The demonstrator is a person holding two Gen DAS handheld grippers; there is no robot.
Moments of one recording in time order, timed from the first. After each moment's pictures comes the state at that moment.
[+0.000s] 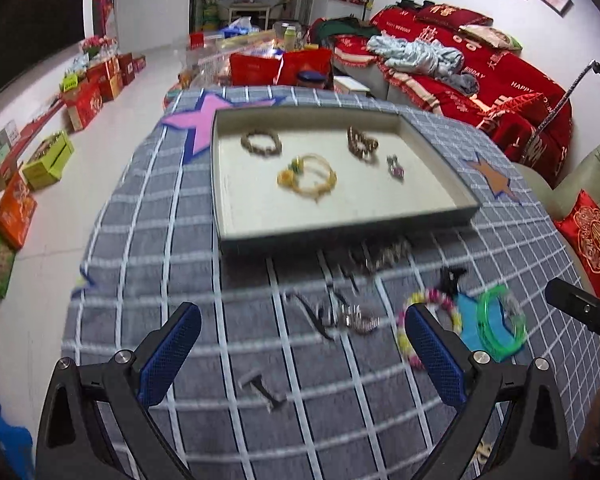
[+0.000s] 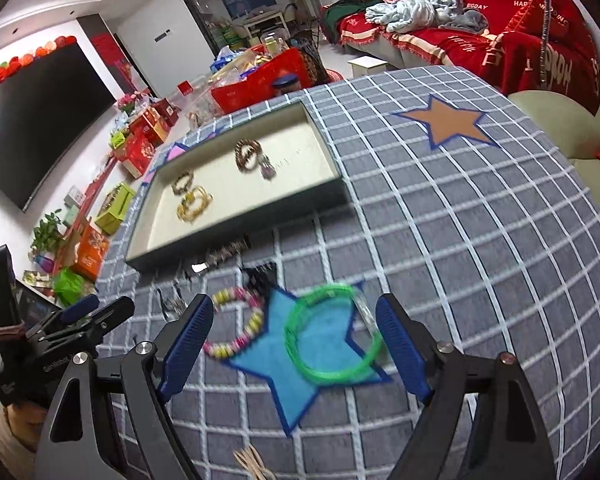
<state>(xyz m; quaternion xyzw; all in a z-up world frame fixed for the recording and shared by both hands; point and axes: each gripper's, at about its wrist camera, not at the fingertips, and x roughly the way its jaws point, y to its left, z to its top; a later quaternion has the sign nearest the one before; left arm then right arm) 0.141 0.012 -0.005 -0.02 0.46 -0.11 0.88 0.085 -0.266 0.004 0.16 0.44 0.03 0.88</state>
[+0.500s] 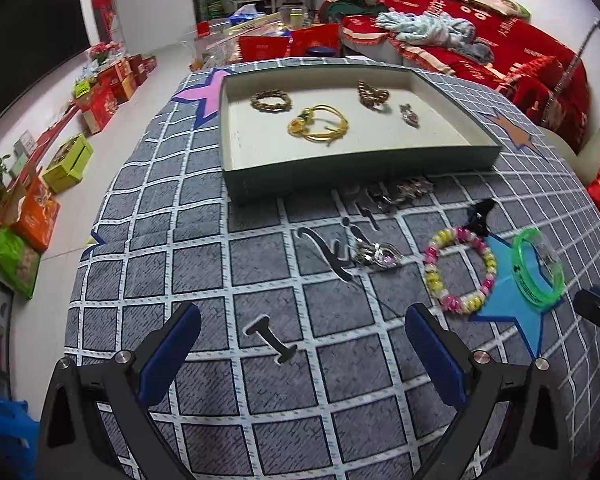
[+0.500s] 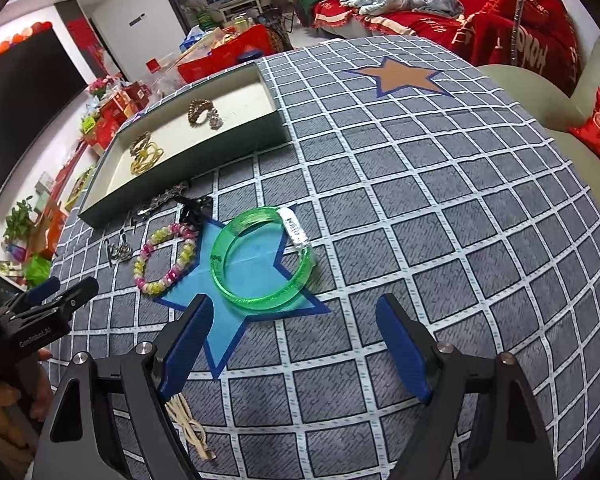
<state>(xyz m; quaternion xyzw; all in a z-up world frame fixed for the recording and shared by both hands) 0.119 0.004 -0.033 0.03 0.48 -0.07 0.88 0.052 -0.285 -0.033 0.15 0.47 -0.02 0.87</state>
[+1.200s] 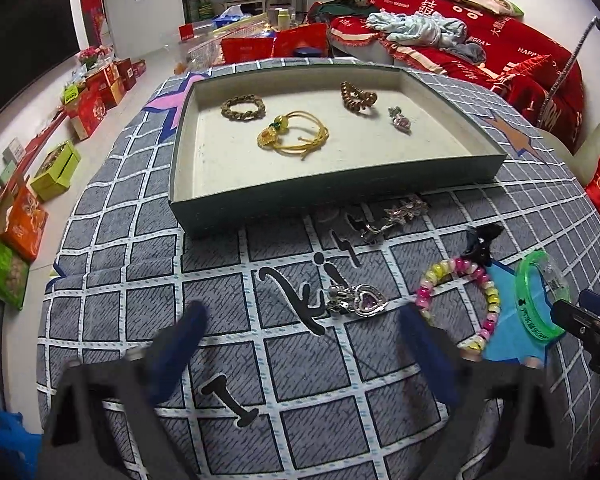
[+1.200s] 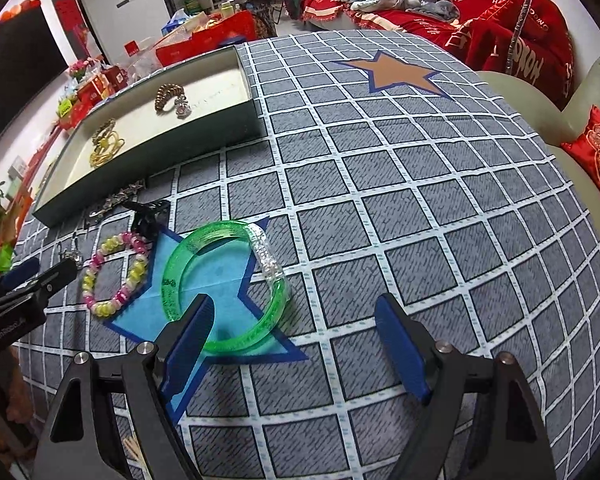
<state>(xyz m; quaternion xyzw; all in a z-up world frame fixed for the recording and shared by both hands) 0.150 -0.021 -0.048 0.03 0.48 -0.09 0.87 0.084 -0.283 -0.053 0.09 0.49 -0.06 0.86</state>
